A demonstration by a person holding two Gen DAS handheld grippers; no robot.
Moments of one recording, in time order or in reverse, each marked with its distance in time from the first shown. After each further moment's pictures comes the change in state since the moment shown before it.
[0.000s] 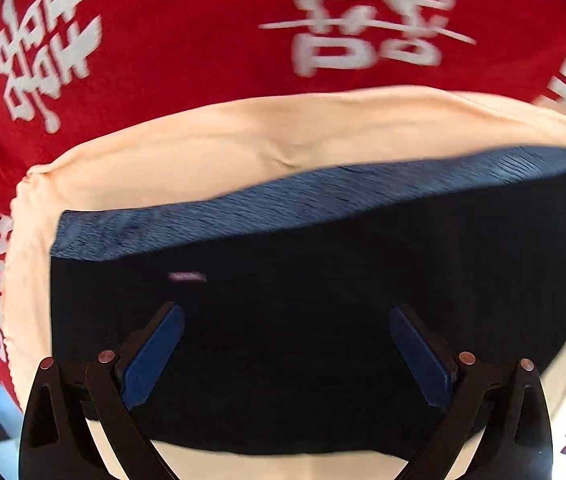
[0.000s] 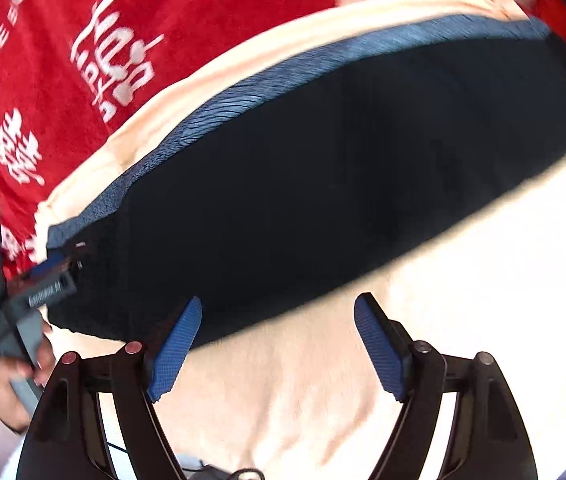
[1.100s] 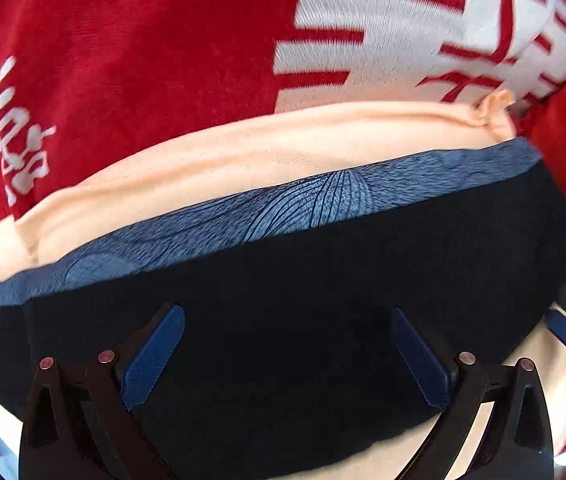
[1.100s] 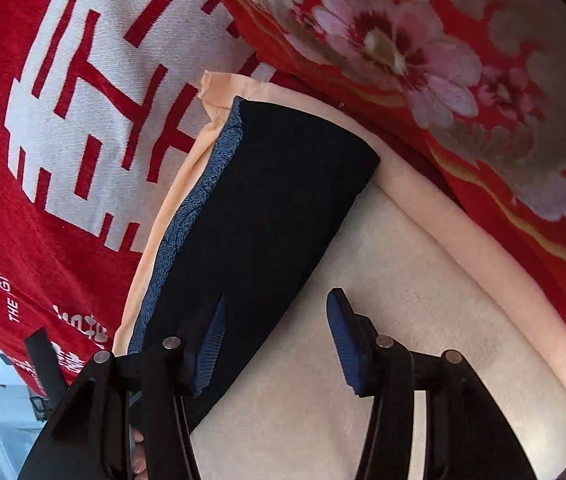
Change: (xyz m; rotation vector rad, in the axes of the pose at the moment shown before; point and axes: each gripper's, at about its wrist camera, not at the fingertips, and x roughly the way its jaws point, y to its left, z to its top) left arm 0.017 -0.319 0.100 0.034 -0.047 -0.050; right arm -0.074 -0.275 0.099 0.421 -0.278 0.213
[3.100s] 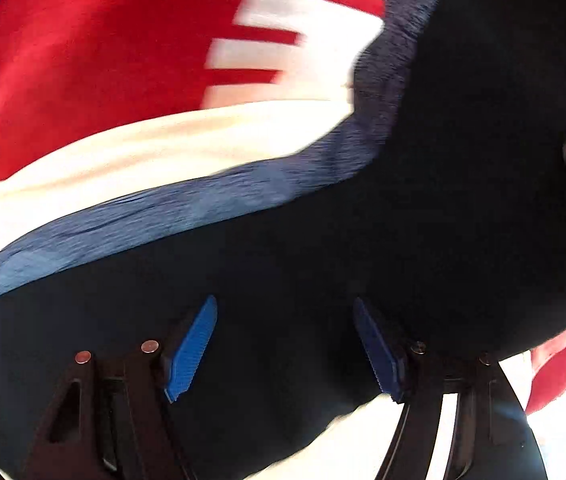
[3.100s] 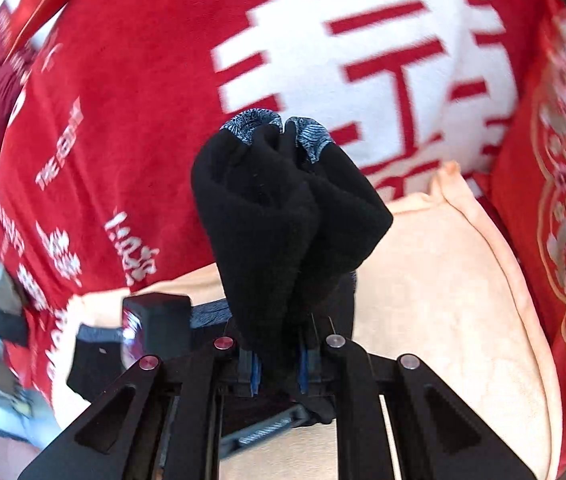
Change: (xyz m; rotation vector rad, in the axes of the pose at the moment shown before) left arm -0.027 0.018 -0.021 0.022 -0.049 -0.360; right arm -0.015 0.204 -0.068 -0.684 -0.121 -0.006
